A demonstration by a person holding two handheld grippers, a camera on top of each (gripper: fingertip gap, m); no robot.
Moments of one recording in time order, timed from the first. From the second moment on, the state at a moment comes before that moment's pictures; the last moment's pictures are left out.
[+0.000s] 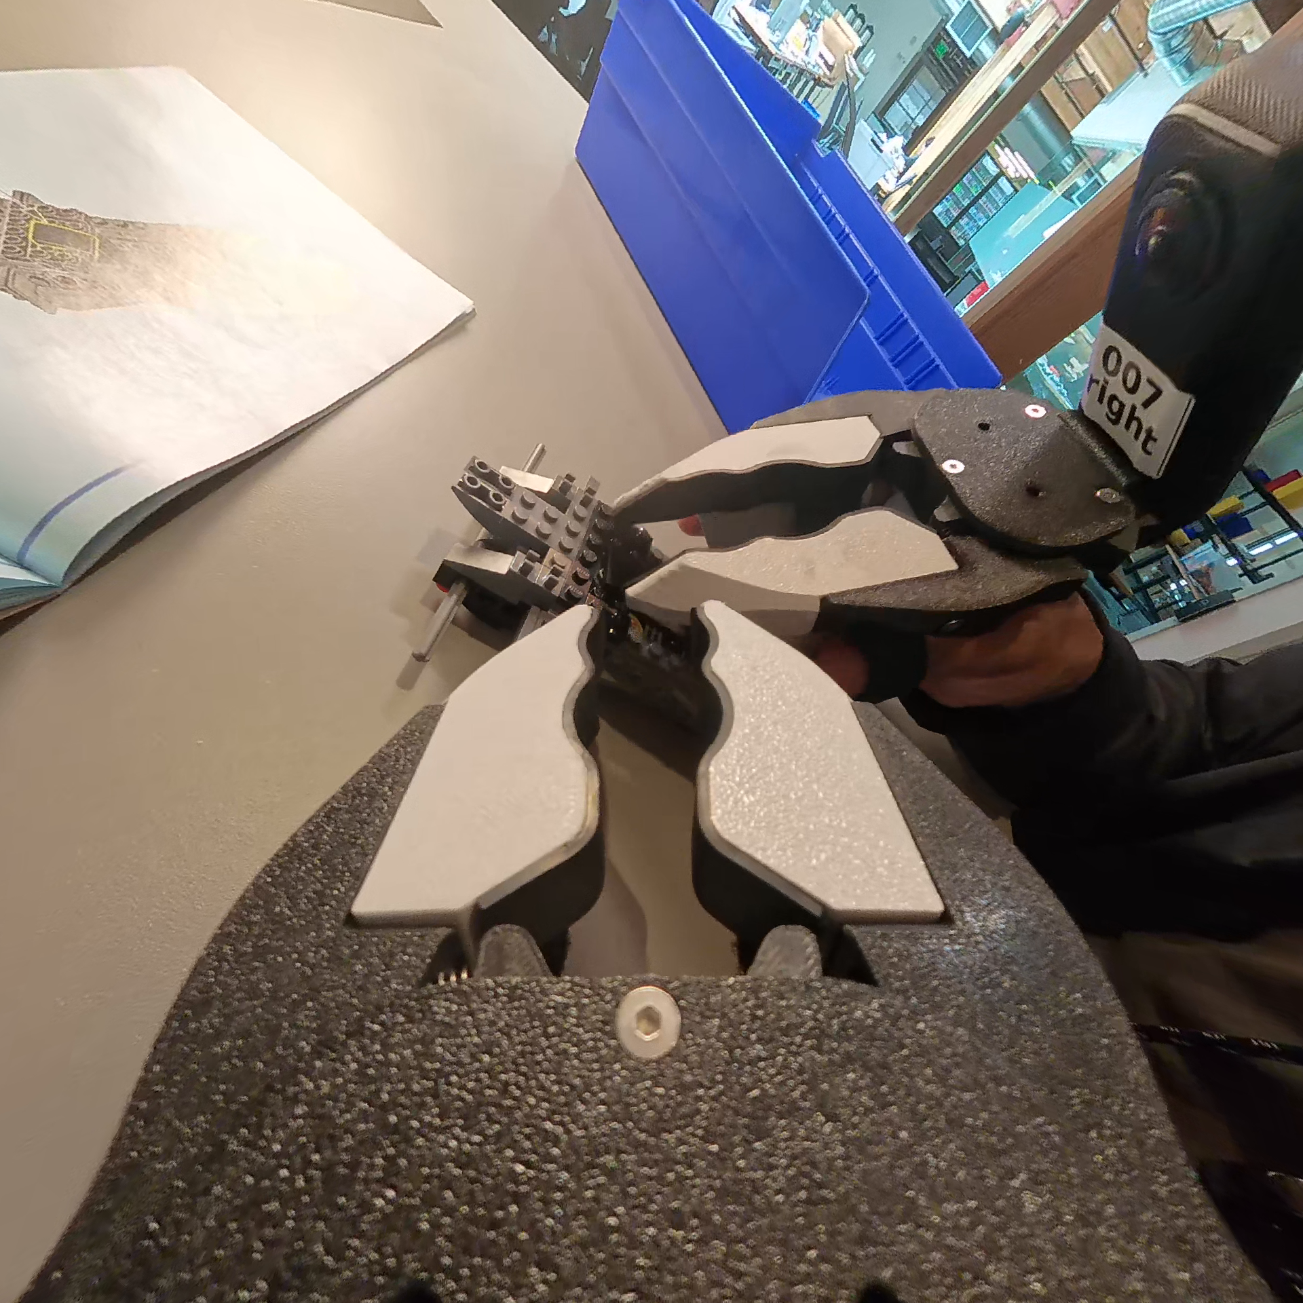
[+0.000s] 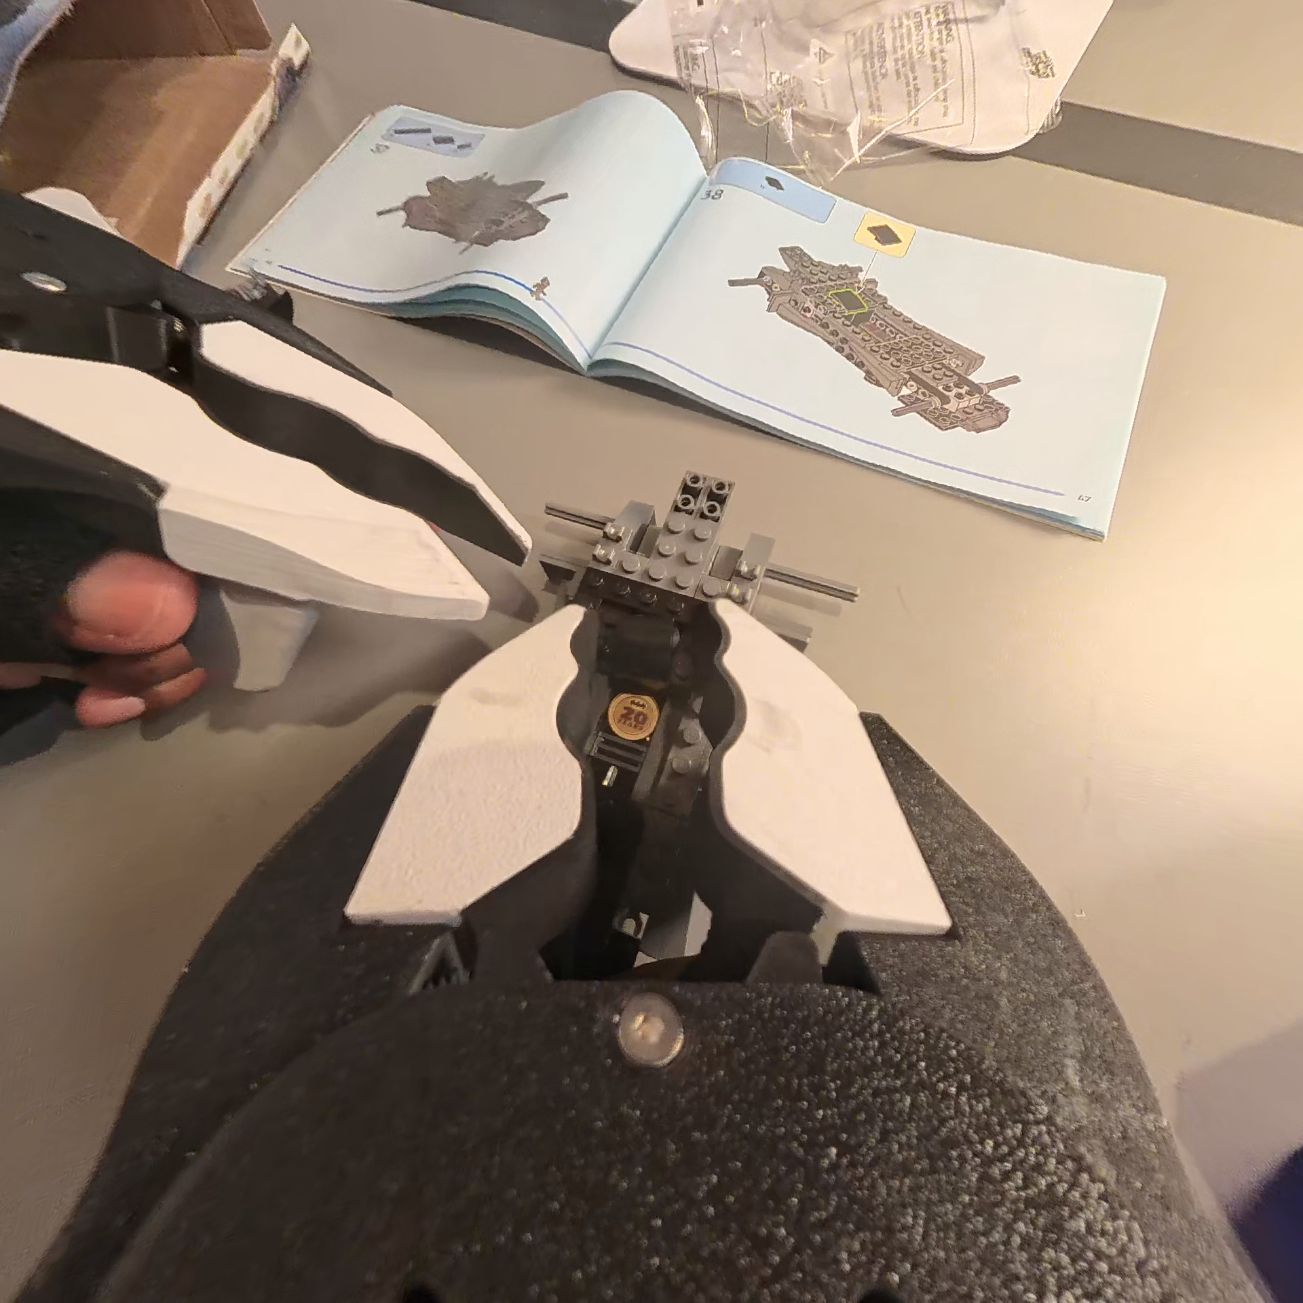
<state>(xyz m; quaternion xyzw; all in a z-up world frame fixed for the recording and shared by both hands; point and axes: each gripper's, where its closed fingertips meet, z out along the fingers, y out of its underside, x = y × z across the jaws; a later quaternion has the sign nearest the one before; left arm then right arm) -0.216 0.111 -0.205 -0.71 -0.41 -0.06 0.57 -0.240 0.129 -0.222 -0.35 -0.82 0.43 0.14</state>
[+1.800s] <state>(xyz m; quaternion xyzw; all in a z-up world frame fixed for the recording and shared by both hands) -0.212 0.097 -0.191 -0.61 -0.48 -0.15 0.61 -0.248 0.156 -0.247 -0.41 -0.85 0.31 -0.07</state>
